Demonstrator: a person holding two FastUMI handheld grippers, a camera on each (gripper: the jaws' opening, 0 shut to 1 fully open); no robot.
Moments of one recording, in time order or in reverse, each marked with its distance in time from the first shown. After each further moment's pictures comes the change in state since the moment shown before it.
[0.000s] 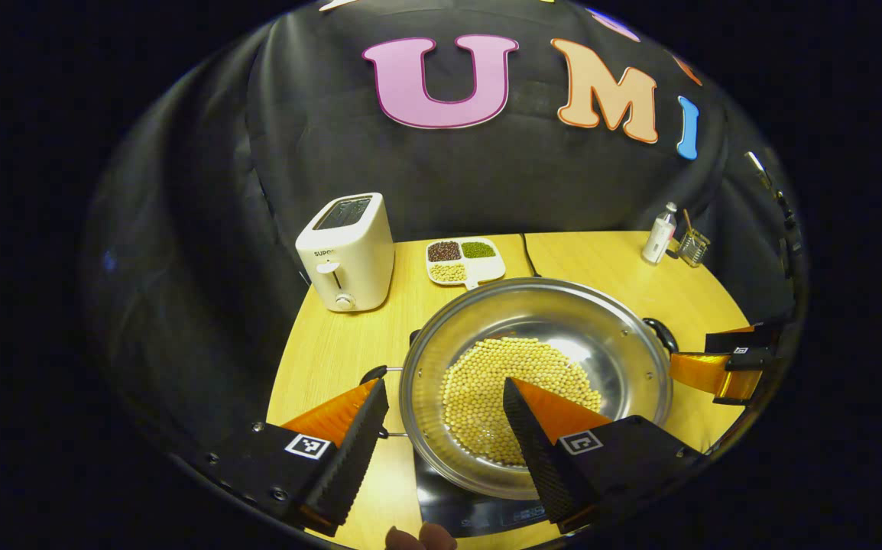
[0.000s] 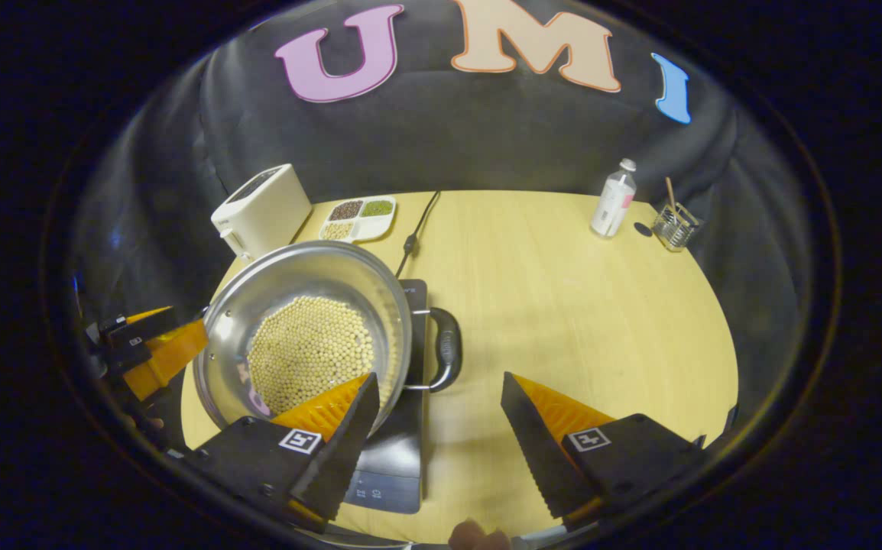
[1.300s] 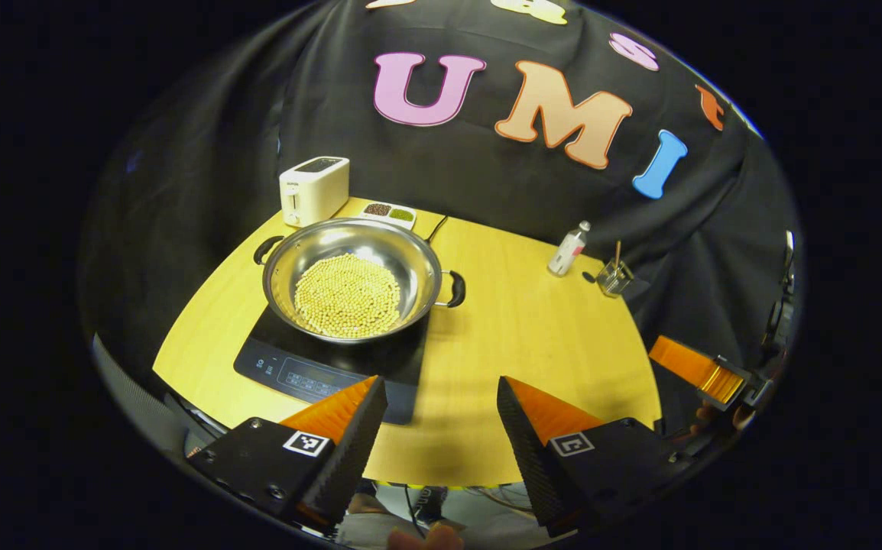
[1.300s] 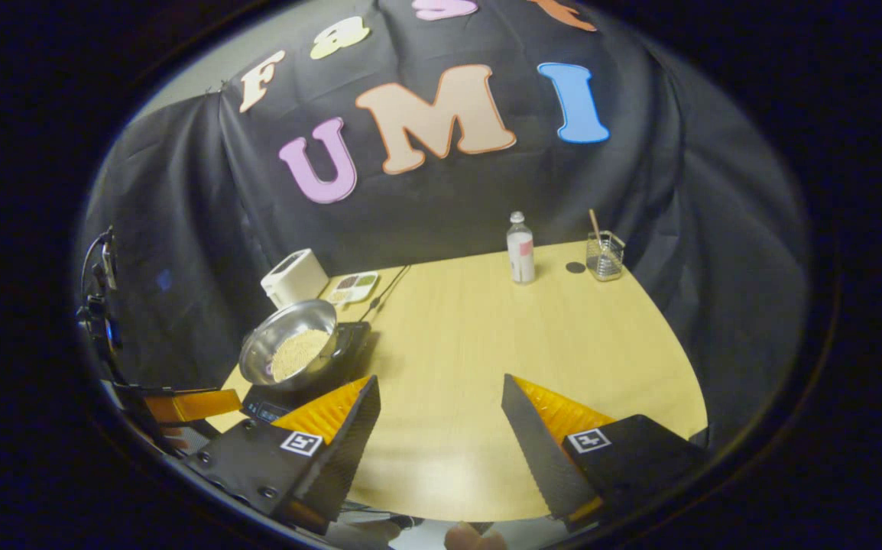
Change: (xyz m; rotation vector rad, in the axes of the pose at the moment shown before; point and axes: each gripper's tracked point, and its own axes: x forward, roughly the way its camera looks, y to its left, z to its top) left arm -0.165 -0.249 -0.035 -0.322 0.029 -0.035; right arm -0.164 -0.234 0.009 0.081 -0.297 0.204
